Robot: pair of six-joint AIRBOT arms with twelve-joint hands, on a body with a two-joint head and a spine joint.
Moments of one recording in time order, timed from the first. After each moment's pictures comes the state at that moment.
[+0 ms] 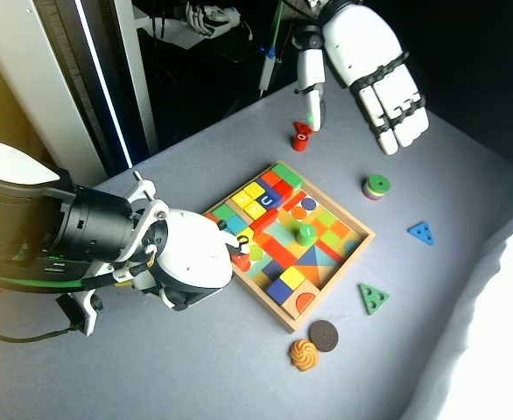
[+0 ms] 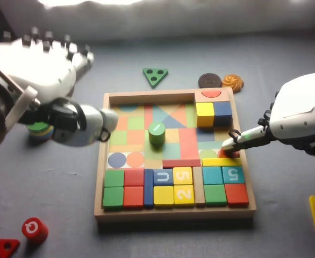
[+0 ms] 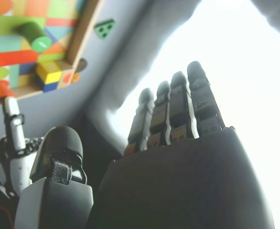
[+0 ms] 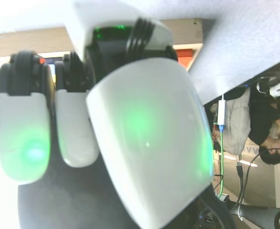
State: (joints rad) left arm -0.04 -0.79 0.51 -1.75 -0.93 2.76; right arm -0.14 -0.98 1.16 -2.12 0.43 0.77
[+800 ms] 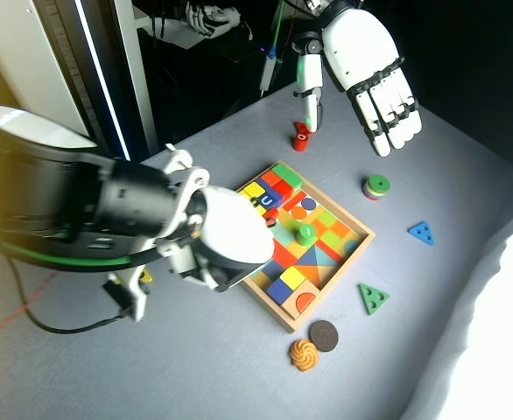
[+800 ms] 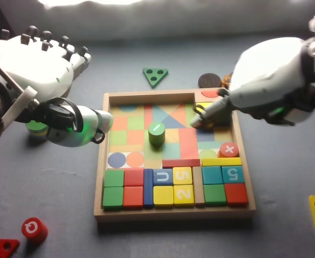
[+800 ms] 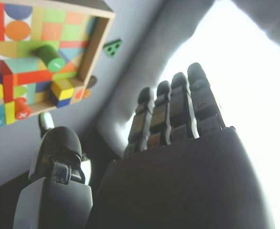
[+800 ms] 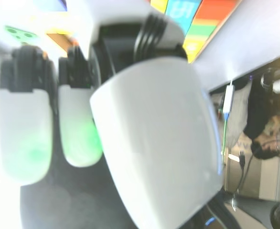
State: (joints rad) left arm -0.06 -0.79 0.51 -1.77 -0.94 2.86; right arm 0.00 -1.12 1.25 -2.13 0.43 0.77
